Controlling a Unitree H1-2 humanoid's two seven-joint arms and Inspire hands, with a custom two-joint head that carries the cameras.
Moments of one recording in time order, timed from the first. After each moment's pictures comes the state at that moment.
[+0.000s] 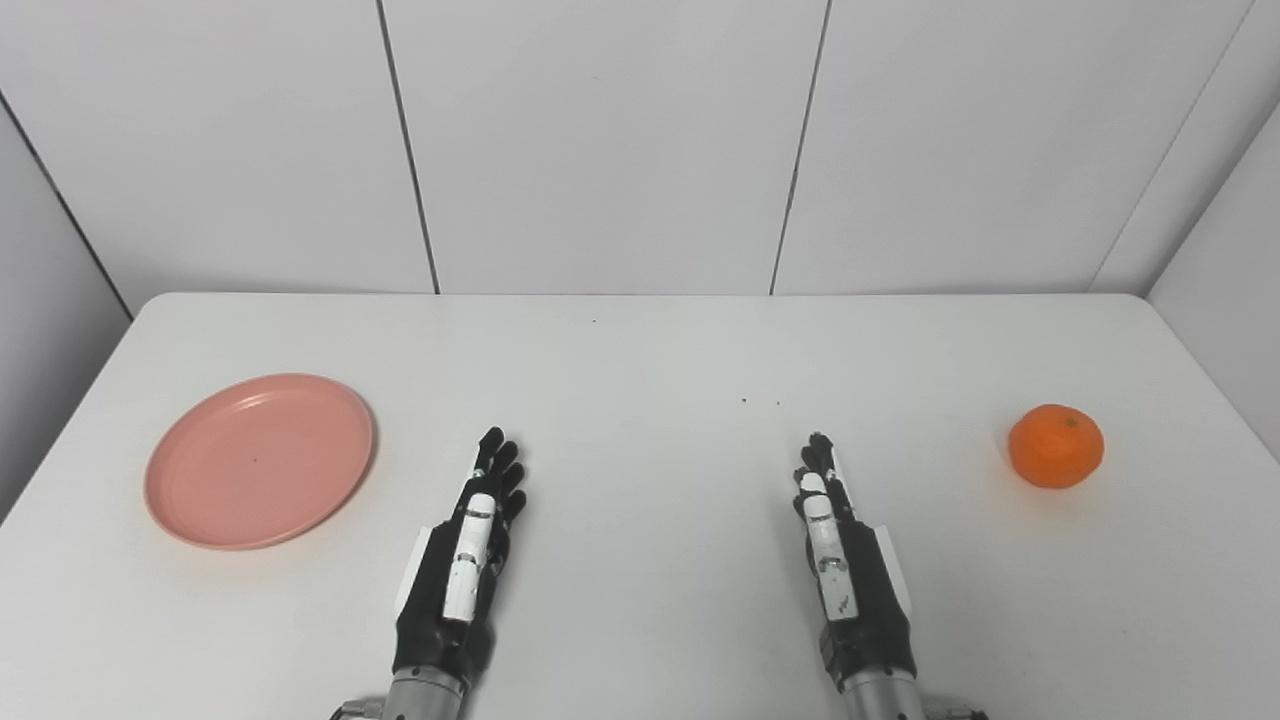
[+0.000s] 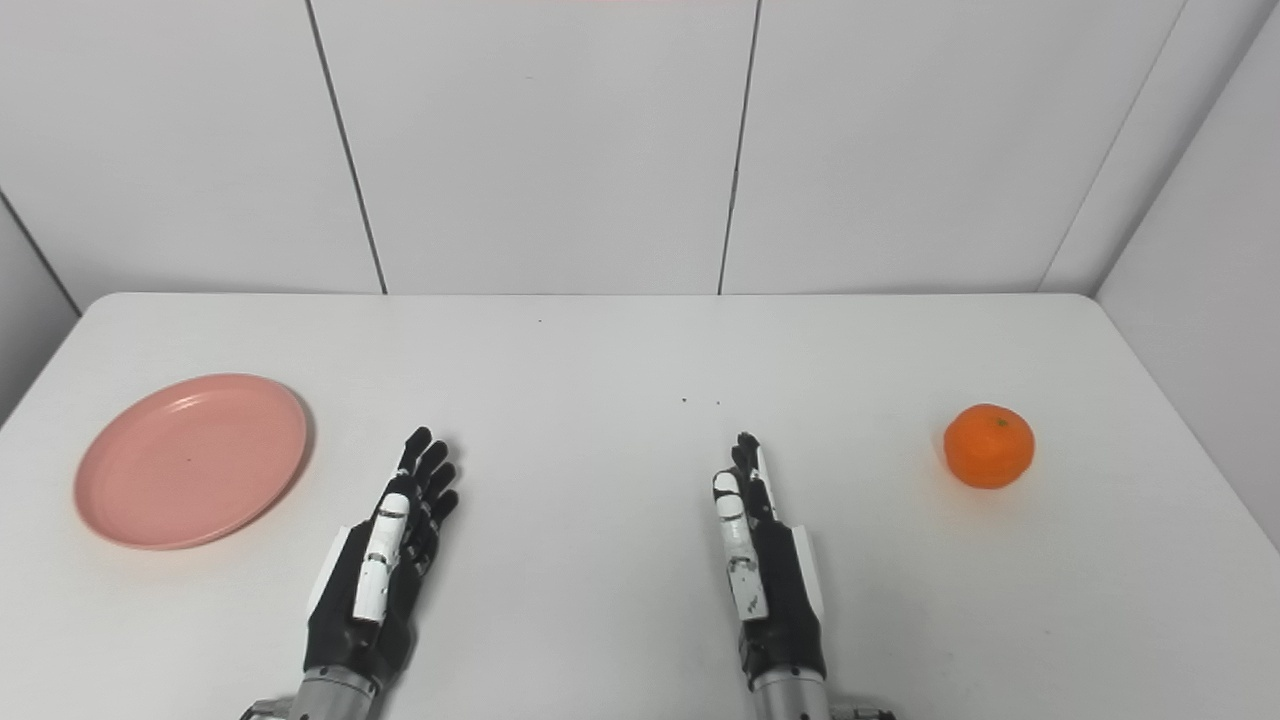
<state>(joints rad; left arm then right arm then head) 0.04 -0.07 -0.10 -0.15 -0.09 0.07 -0.09 0.08 0.14 0.09 -0.23 -0.08 0.11 -0.06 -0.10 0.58</state>
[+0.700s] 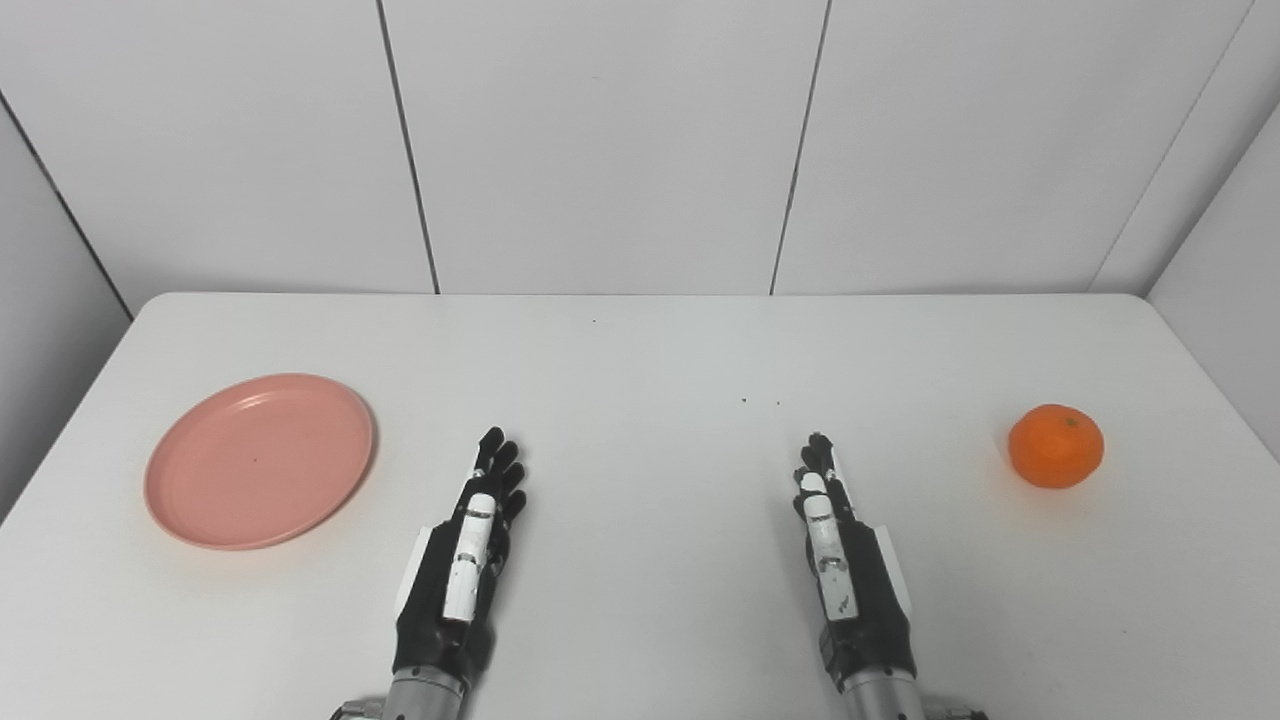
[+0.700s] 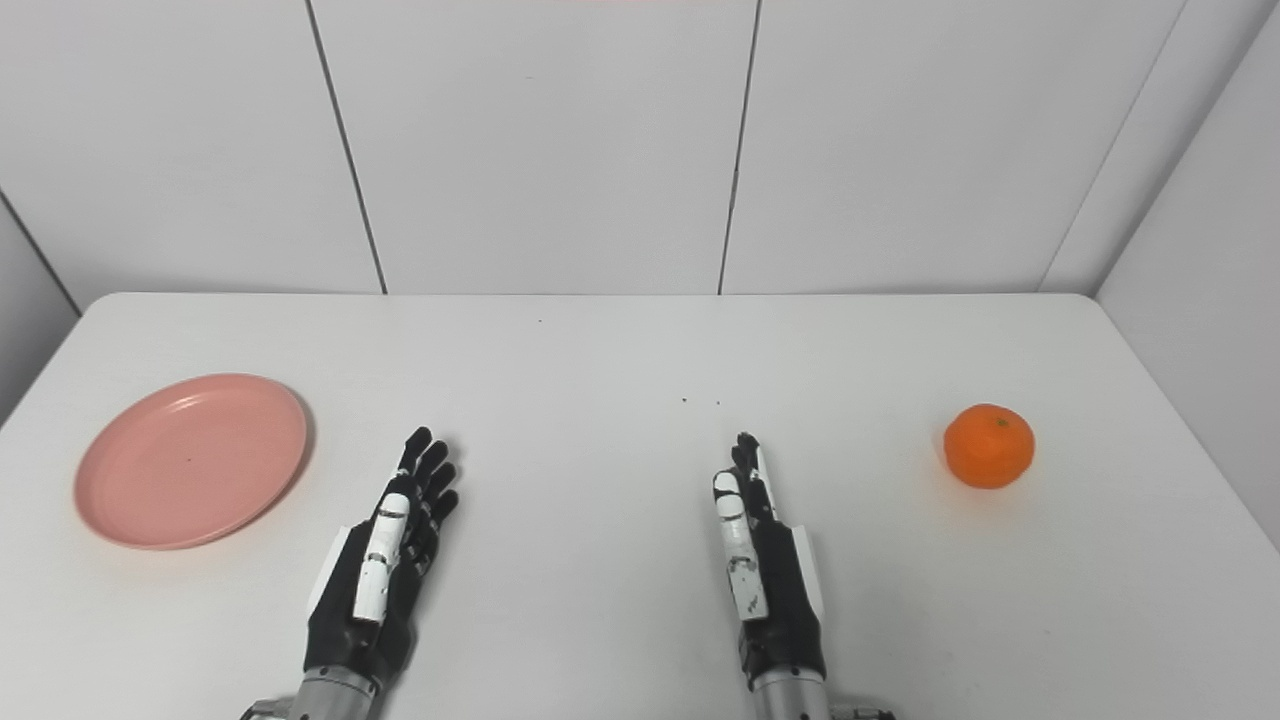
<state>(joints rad) 0.04 -0.07 -0.10 -0.15 -0.09 0.07 -0.09 0.08 0.14 0.09 -0.23 -0.07 0.11 -0.06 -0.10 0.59</state>
